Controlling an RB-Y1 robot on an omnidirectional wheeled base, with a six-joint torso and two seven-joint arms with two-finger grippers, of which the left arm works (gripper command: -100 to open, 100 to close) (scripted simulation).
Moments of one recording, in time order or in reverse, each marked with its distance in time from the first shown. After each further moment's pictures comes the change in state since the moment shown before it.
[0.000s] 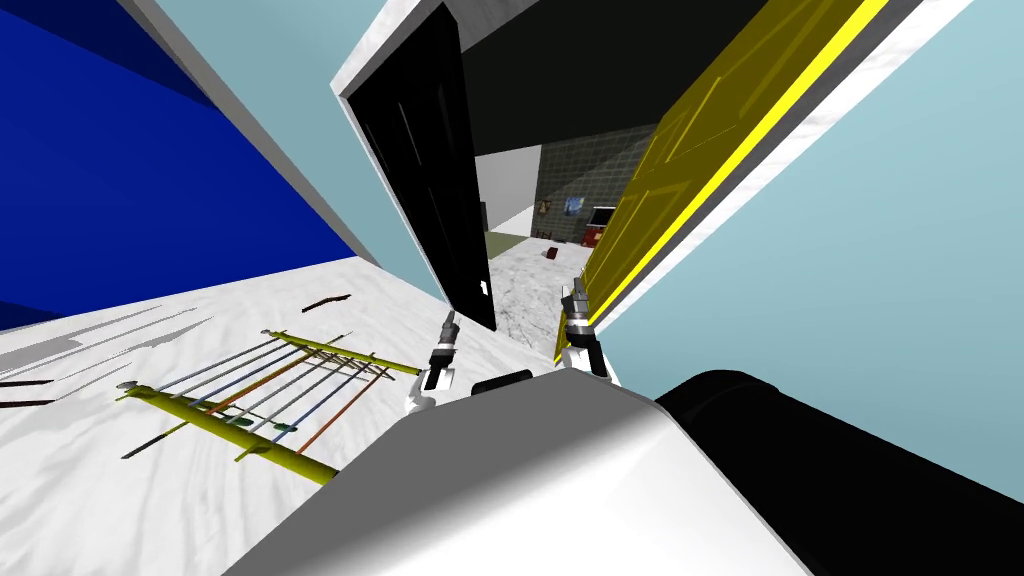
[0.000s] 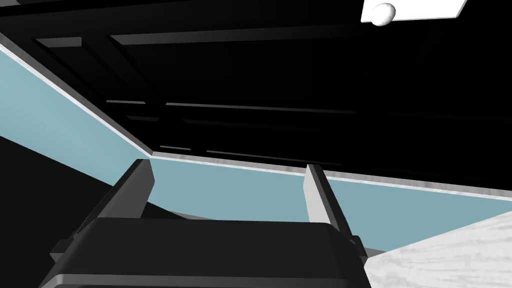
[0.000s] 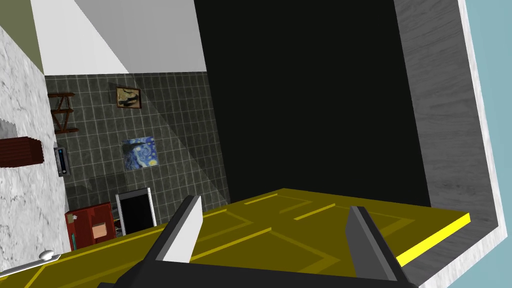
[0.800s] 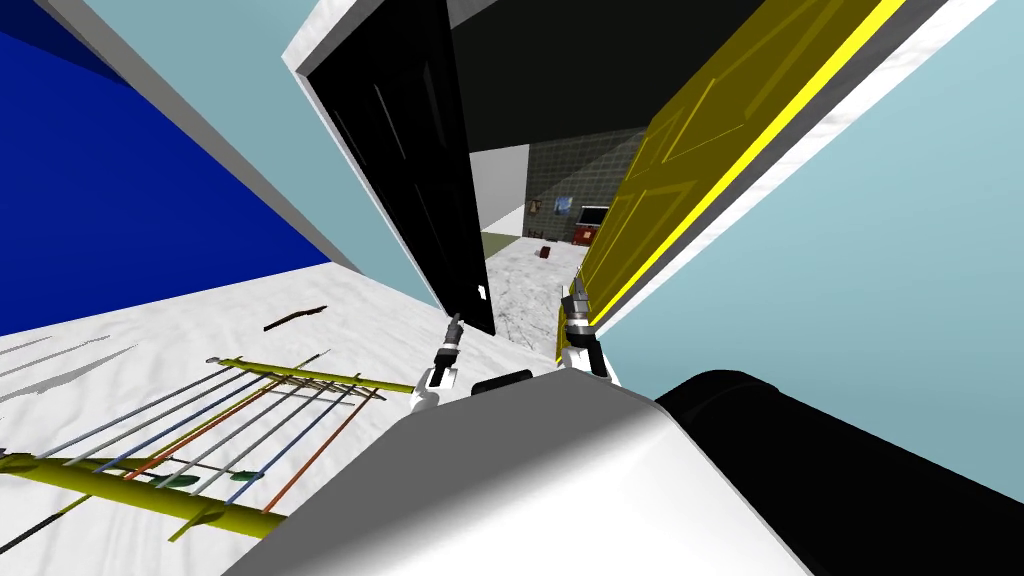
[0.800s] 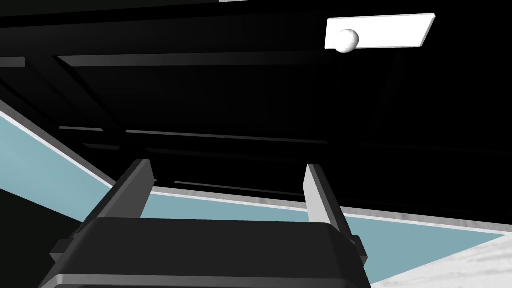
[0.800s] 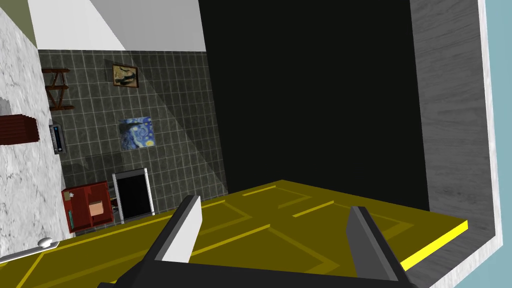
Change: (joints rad) arm -0.077 -0.003 -0.004 0.176 -0.016 -0.038 0.012
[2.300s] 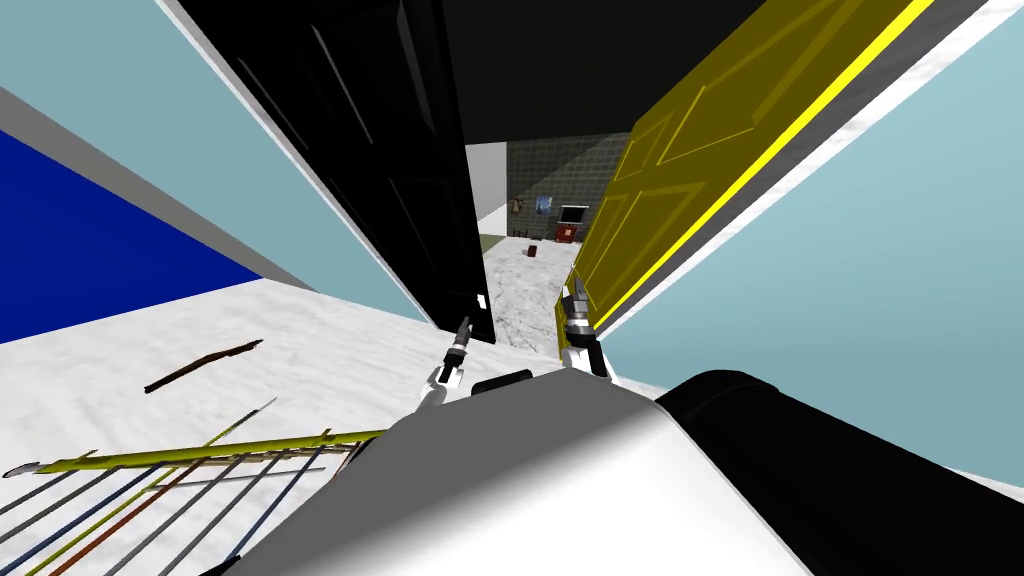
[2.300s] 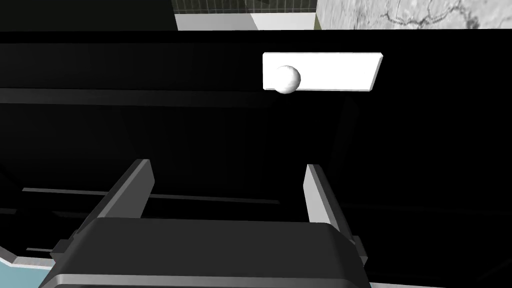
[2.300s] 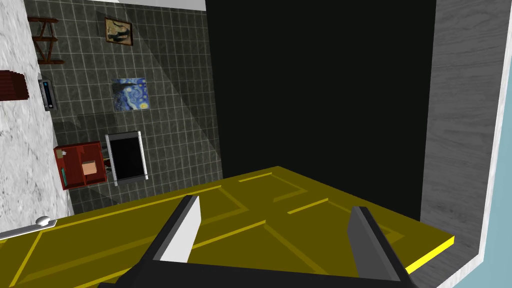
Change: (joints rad) arm -0.146 -0.028 -0.010 0.328 -0.031 -0.067 0.018
